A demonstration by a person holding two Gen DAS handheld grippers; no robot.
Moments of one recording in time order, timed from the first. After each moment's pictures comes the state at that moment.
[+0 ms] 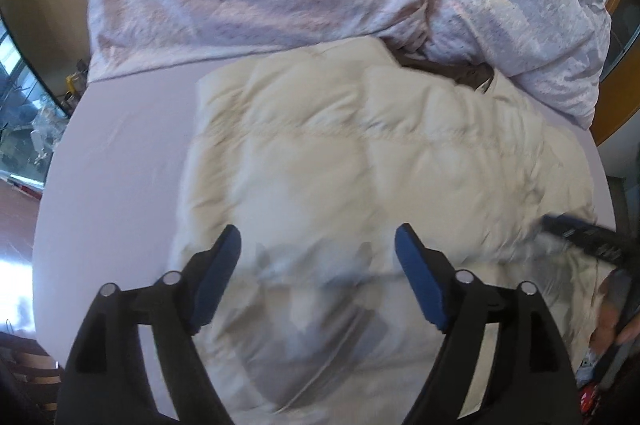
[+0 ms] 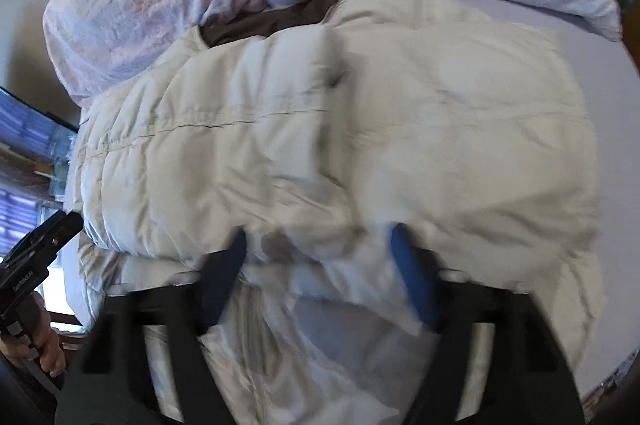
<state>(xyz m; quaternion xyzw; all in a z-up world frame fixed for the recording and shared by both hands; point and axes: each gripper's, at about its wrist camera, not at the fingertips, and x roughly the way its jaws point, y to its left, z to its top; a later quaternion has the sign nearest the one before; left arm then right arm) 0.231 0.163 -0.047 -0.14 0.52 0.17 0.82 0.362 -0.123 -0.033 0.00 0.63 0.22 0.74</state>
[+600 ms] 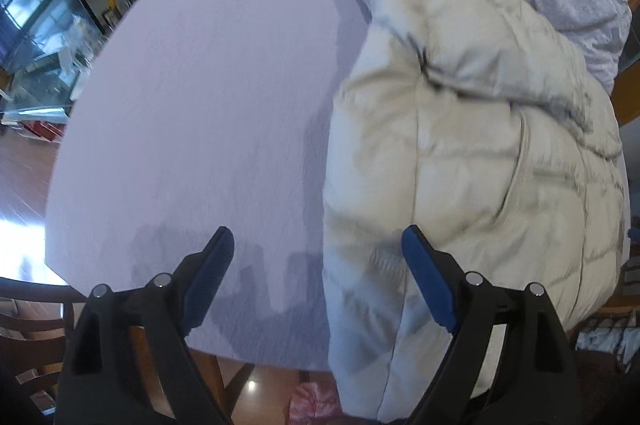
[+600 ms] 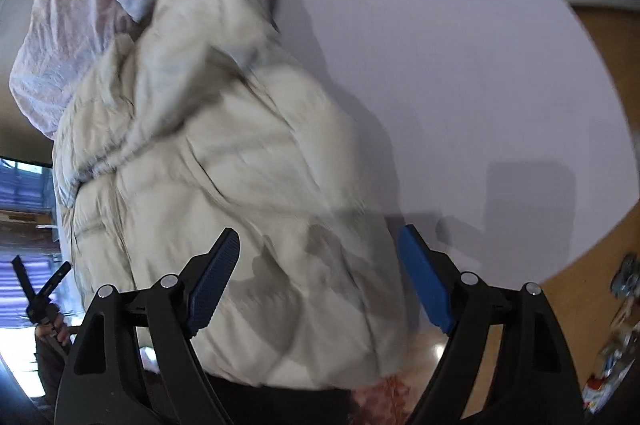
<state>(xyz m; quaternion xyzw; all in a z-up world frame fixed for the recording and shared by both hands) 0.081 0.224 -0.091 -0.19 0.58 0.17 0.77 0.311 -0.348 -0.054 0.10 0.71 0.13 0.69</state>
